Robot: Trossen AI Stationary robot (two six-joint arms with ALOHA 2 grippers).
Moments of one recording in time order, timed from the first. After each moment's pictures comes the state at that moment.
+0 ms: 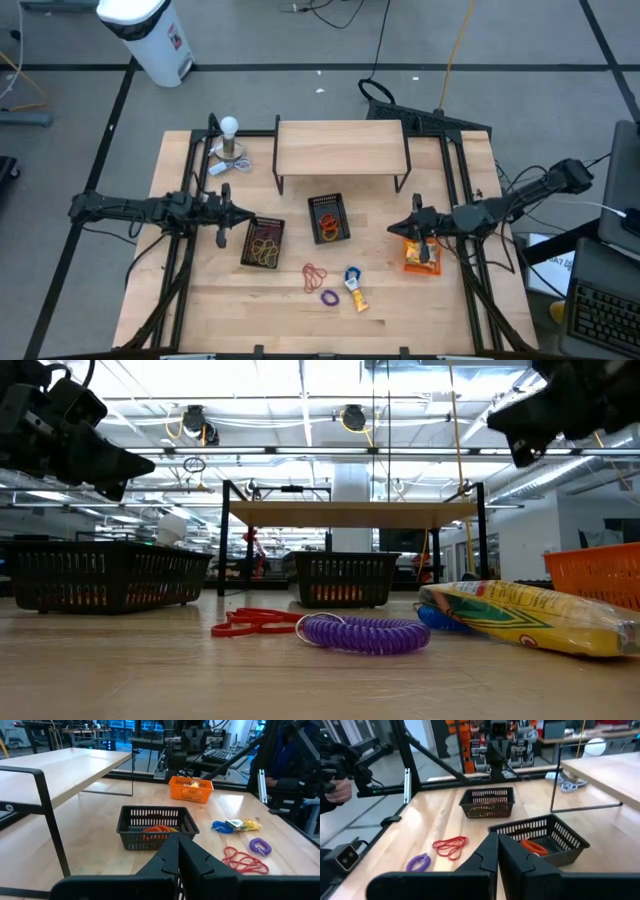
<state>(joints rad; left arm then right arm) -0.07 0.15 0.02 0.03 -0.09 -0.09 0.38 0.65 0.24 0.27 0.34 0.20</state>
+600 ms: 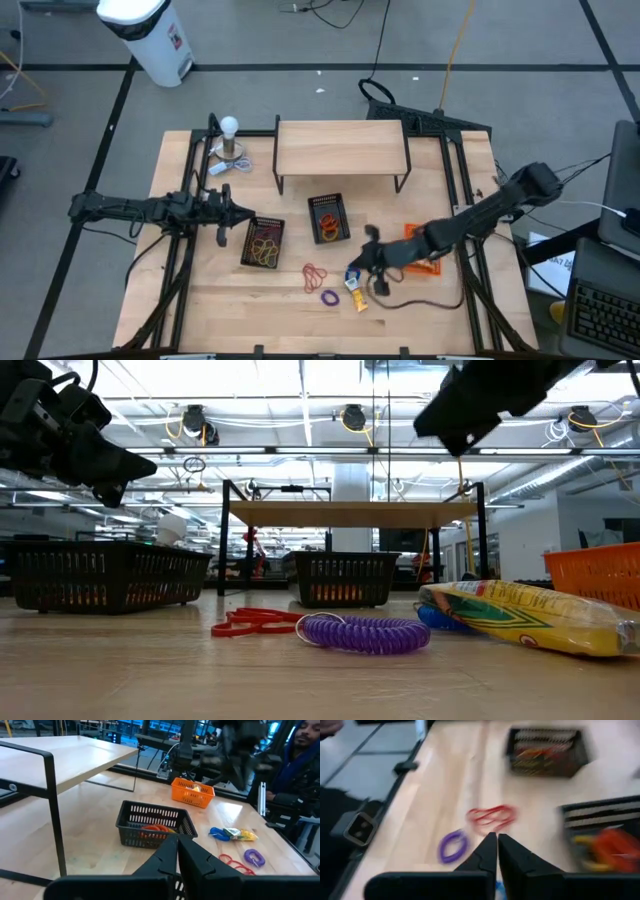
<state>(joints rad) -0.07 0.15 0.02 0.03 -0.11 -0.22 0.44 1.44 0.81 0.07 0.19 0.30</state>
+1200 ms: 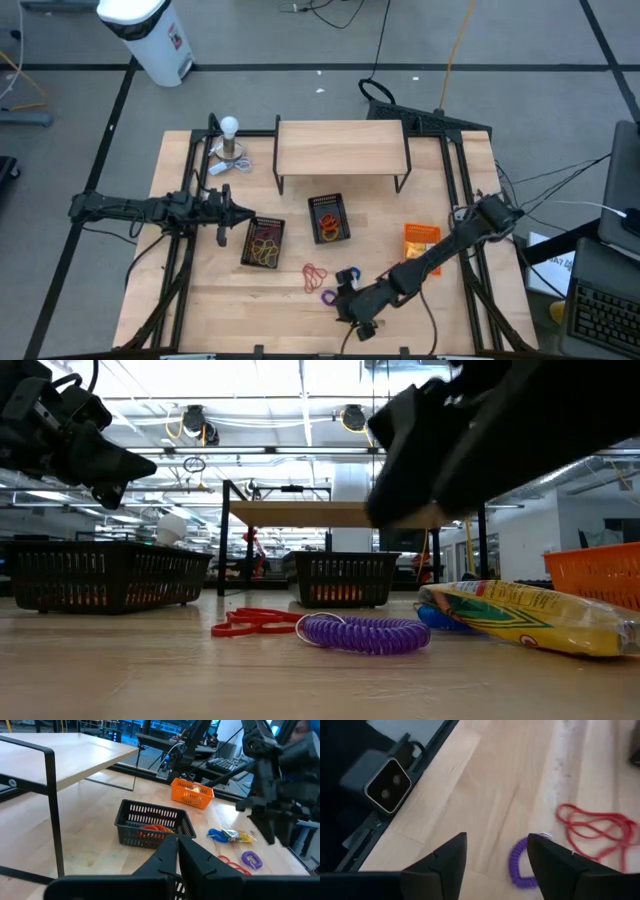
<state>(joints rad) -0.07 0.15 0.02 0.03 -0.11 -0.25 0.58 1.93 1.16 0.02 0.16 0.15</state>
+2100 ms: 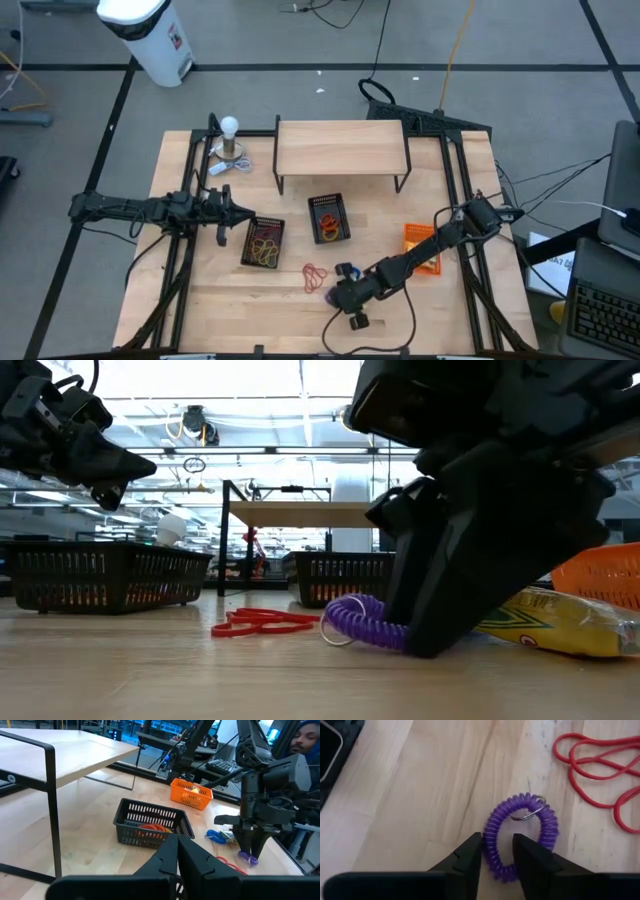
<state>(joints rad) -0.07 0.15 0.02 0.03 -0.11 -0.27 0.50 2.02 1.18 -0.15 0.10 0.23</state>
